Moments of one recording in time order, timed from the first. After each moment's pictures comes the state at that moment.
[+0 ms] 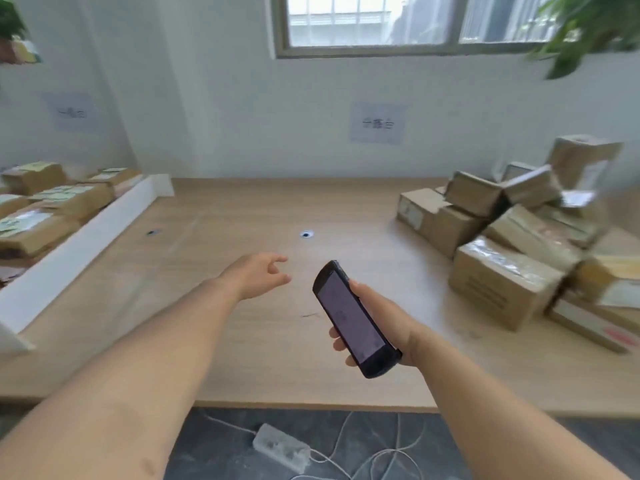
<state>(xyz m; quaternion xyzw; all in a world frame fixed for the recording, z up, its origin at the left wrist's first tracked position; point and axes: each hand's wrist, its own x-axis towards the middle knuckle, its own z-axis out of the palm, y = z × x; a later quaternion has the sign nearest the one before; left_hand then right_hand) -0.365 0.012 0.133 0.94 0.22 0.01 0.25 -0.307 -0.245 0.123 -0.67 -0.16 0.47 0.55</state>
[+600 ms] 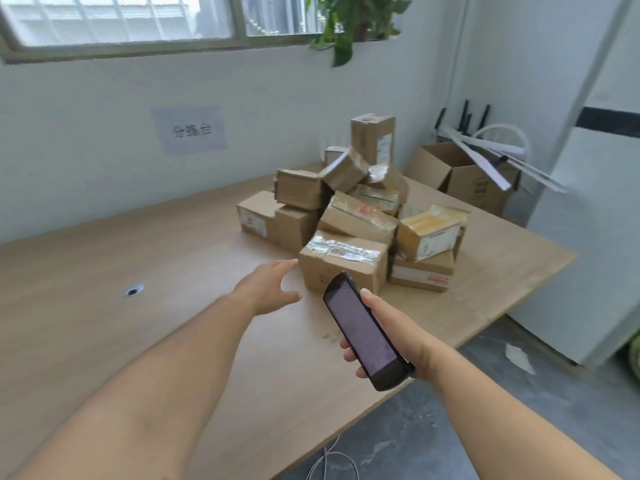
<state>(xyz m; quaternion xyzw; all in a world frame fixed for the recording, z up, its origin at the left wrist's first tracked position) -0.120 -0.200 0.107 0.98 -0.09 -0.05 0.15 -0.212 -0.440 0.103 -0.64 0.08 0.31 0.70</state>
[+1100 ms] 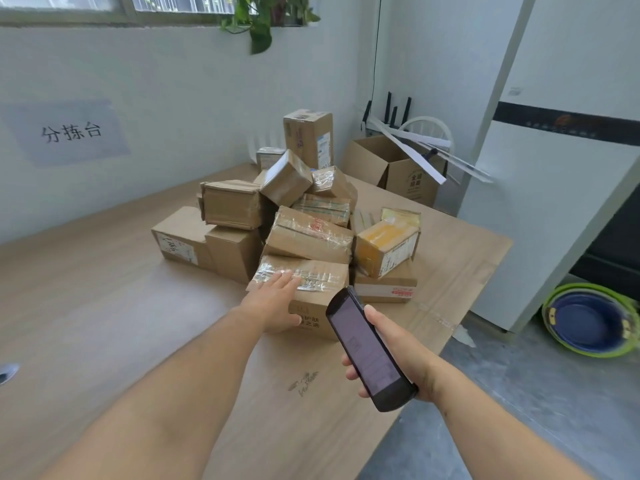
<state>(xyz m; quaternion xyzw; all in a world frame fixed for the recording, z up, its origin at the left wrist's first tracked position) 0.013 -0.270 0.065 0.96 -0.25 -0.12 -0.03 -0.145 -0.468 0.085 -0.62 0.19 0.26 0.72</state>
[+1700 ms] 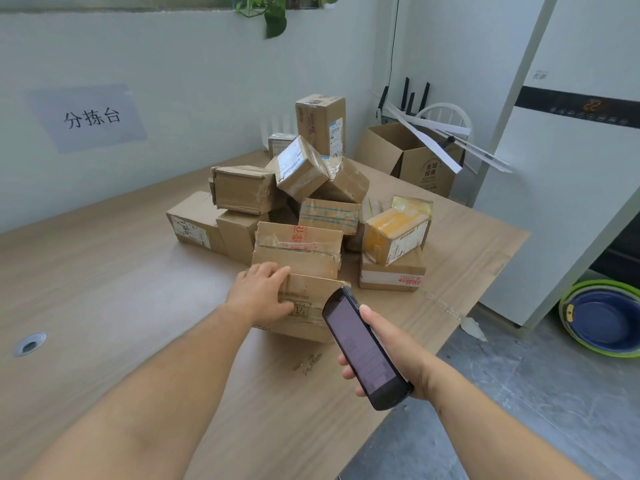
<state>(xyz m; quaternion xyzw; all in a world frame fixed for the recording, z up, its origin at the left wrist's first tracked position) -0.016 -0.244 0.069 0.98 -0.20 -0.03 -0.01 -0.154 -0.463 0.070 -0.60 0.17 0.30 0.72</state>
